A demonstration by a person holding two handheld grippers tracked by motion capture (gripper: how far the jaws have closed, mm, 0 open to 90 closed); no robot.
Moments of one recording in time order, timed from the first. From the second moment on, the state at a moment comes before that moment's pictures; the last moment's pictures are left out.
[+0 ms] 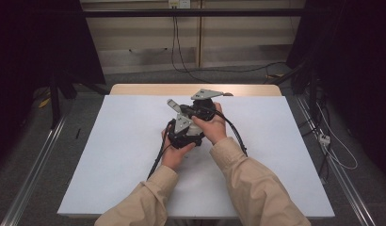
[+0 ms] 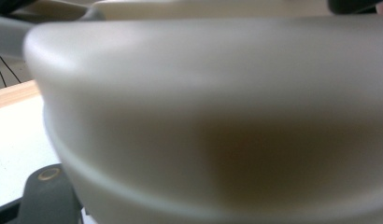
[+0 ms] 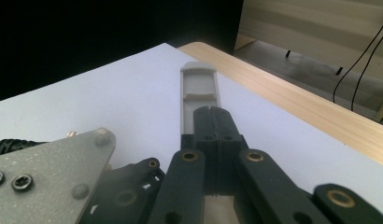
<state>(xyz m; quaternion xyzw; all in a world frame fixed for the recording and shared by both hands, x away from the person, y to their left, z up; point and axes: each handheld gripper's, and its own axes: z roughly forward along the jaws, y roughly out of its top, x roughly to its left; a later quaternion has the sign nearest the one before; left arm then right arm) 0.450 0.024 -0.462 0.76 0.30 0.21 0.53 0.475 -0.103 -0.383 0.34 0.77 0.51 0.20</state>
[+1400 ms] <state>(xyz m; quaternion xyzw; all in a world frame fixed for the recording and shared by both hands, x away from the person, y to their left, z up) 0.438 0.041 -0.455 0.77 0.30 0.19 0.53 0.456 -0.108 -0.381 0.34 0.77 0.50 0.20</state>
